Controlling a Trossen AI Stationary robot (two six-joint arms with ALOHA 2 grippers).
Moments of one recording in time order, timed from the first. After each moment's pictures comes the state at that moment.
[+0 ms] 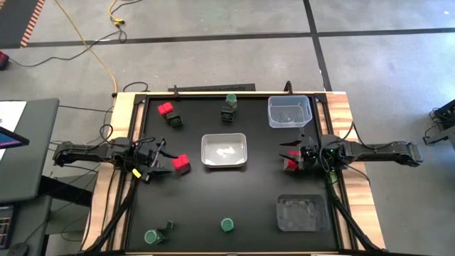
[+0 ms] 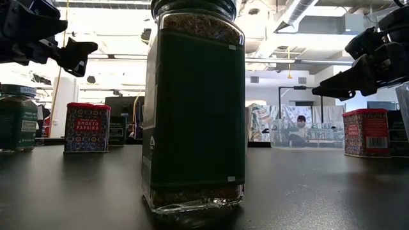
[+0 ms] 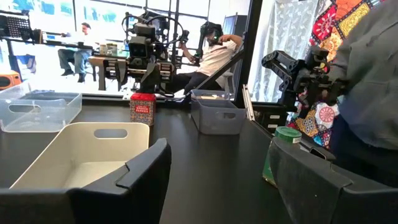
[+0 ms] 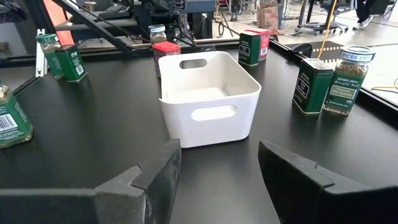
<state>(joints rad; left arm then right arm) -0.07 0.01 0.02 0.04 0.14 -0.11 -0.07 0.24 0.01 0.04 0.07 0.05</state>
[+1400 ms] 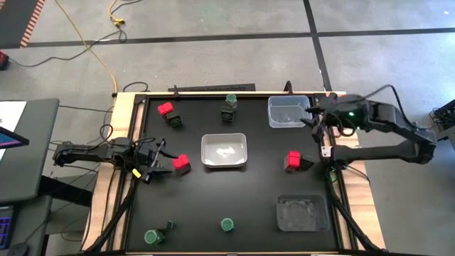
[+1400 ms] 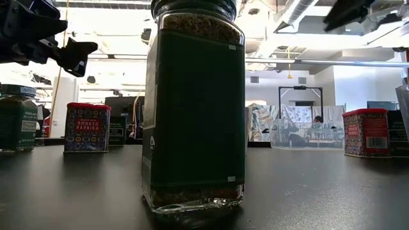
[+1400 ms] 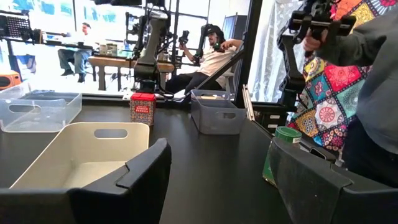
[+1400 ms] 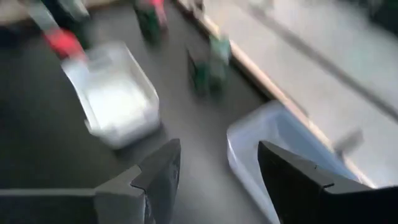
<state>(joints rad) -0.07 0.01 0.02 0.03 0.14 -0.11 -0.23 0.73 1.15 -1.08 0.27 0.18</state>
